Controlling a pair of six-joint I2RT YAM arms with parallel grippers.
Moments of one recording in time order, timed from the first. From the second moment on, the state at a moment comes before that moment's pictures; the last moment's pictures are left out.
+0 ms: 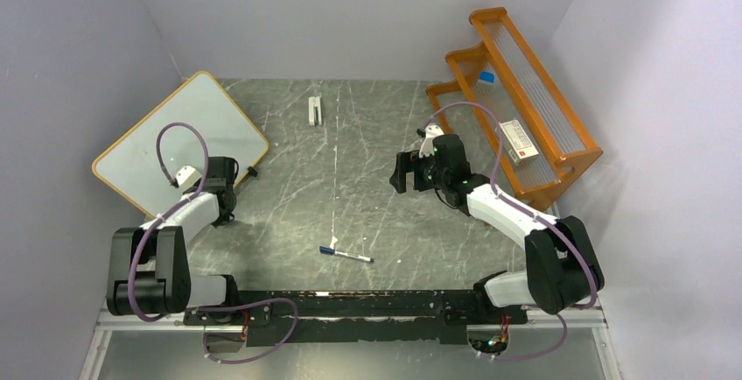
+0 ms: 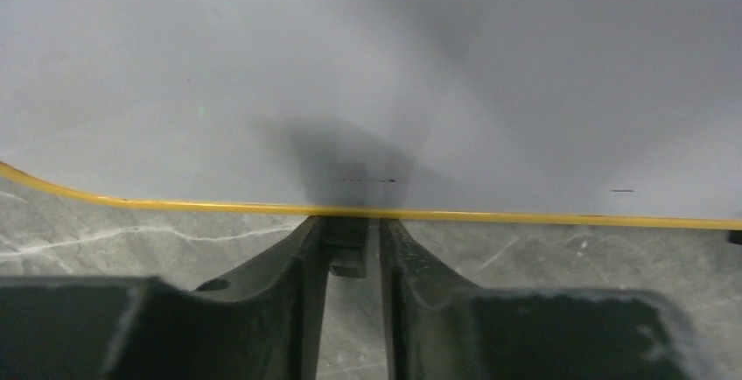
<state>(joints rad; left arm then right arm) 0.02 1.31 0.55 -0.38 -0.60 -0.90 0.41 1.36 0.71 0.01 -0.19 0.20</state>
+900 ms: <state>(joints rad) -0.21 1.18 0.47 -0.35 -0.48 -0.88 0.41 1.36 0.71 0.01 -0.16 0.19</state>
